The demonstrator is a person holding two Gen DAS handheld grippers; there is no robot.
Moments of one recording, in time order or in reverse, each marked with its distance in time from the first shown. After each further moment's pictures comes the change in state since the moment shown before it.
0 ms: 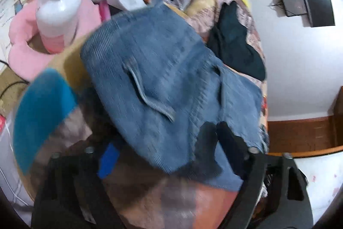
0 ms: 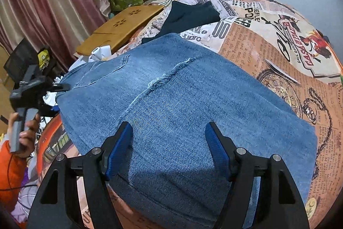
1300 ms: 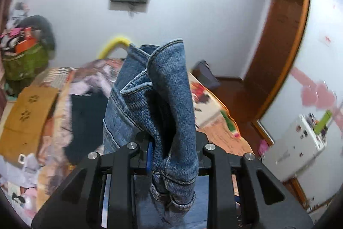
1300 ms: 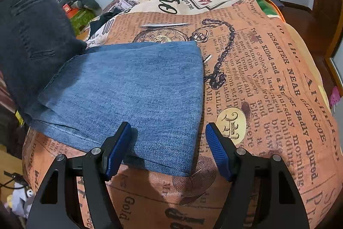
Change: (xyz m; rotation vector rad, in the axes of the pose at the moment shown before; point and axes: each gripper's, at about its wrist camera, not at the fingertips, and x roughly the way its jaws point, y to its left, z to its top) left arm 0.005 -0.438 -0.147 1.051 -0.281 -0.039; right arm -0.084 -0.139 -0.117 0.425 -0.055 -0.139
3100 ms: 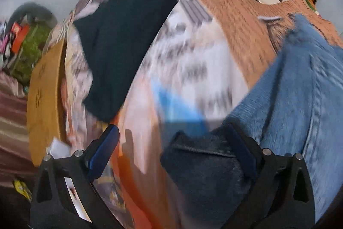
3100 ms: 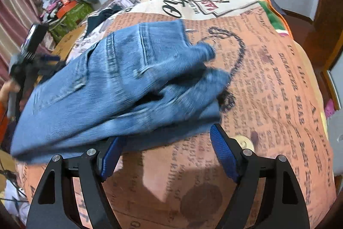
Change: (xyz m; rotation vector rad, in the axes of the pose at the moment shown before) left arm 0.157 0.145 -0.145 0.254 0.614 0.275; right arm 0.019 0.018 0.029 -0.072 0.016 -0.062
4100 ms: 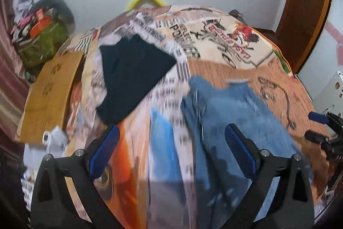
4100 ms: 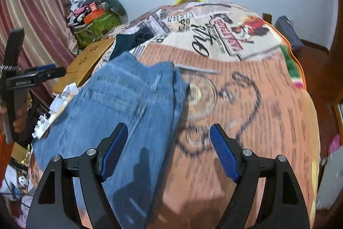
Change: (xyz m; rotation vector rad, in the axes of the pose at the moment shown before) left arm -0.120 -0.009 0.004 -0.213 -0.314 -0.063; right arm -0.020 0.022 0.053 -0.124 -0.130 0.100
